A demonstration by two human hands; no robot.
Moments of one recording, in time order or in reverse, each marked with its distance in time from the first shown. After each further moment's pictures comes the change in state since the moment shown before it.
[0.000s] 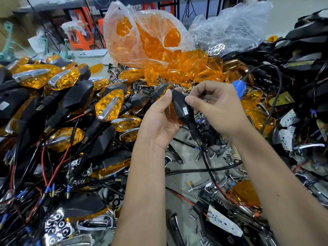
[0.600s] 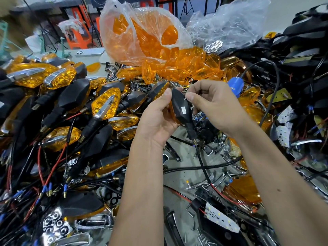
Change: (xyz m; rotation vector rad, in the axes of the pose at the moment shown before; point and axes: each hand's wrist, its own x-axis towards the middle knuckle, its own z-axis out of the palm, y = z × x) left_hand -0.003 0.001 0.004 0.062 0.053 -0.013; right_hand 0.002 -0.001 -0.008 -0.084 -0.084 0.055
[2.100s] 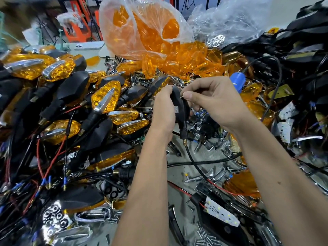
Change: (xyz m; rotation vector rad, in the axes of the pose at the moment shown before) left_hand -0.008 -0.008 0.015 0.465 0.068 0.207; right_hand 0.001 0.004 0.002 0.143 -0.056 0.001
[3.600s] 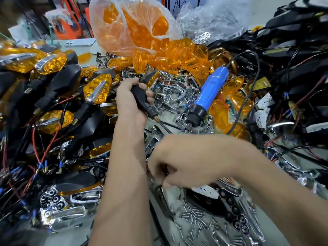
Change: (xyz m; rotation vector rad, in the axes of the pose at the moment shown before) left_hand 0.007 0.011 -0.036 -0.532 0.166 -0.133; right_hand -0.079 -0.087 0.049 -0.736 -1.055 -0.056
